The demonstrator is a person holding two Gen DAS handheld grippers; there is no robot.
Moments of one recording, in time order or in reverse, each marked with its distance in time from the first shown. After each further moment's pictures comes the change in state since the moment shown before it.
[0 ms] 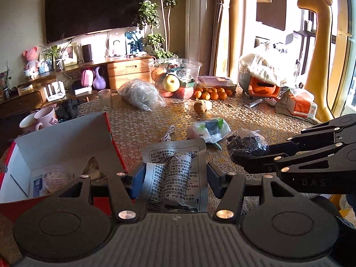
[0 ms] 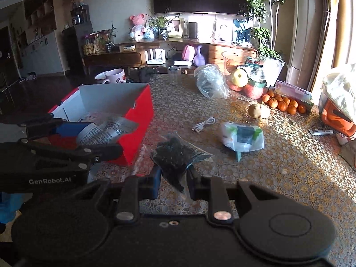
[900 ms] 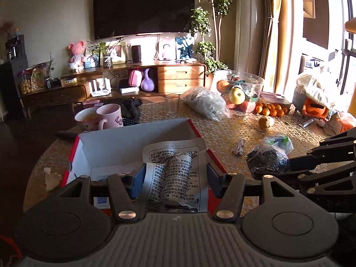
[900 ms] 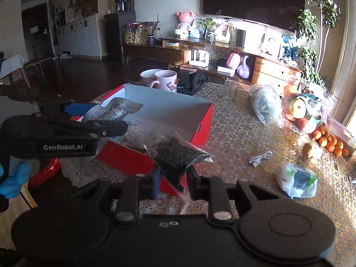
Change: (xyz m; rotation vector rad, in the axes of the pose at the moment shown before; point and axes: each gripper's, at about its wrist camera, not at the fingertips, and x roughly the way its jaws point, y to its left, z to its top) left arm -0.021 0.122 0.006 -0.116 -0.037 0.205; right arm 0.049 0.088 0.051 -0.185 0.011 0.144
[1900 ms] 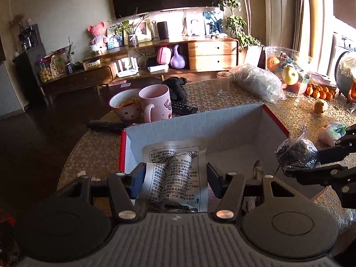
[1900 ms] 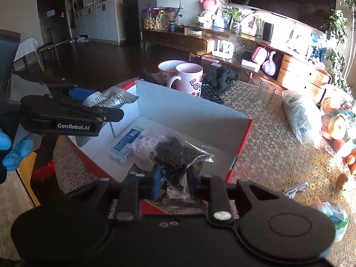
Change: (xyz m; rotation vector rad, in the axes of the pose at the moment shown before) left arm 0.080 0.092 0.021 0.035 0.143 0.135; right arm 0.099 0.015 0.057 -0.071 0.082 0.089
